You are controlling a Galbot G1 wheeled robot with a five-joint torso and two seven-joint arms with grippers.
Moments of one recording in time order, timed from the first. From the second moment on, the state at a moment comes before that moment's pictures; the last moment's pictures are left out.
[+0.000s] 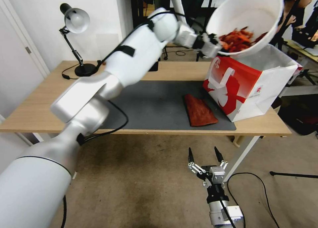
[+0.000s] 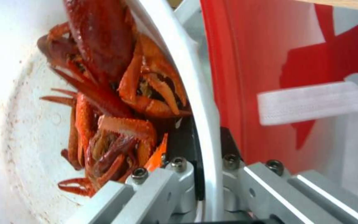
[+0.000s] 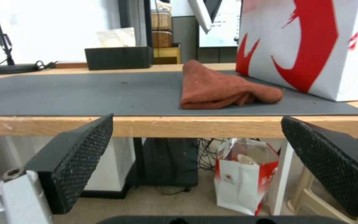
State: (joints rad) left arm -0.35 -1.61 0.36 -0.77 0.21 -0.65 0.94; right arm -1.75 1.38 0.32 2.01 0.02 0.37 0.19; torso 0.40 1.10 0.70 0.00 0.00
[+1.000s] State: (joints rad) left arm -0.35 -1.61 0.44 -0.73 0.23 -0.68 0.91; right arm -1.72 1.37 0.33 2.01 0.04 0.35 0.20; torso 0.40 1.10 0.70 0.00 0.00
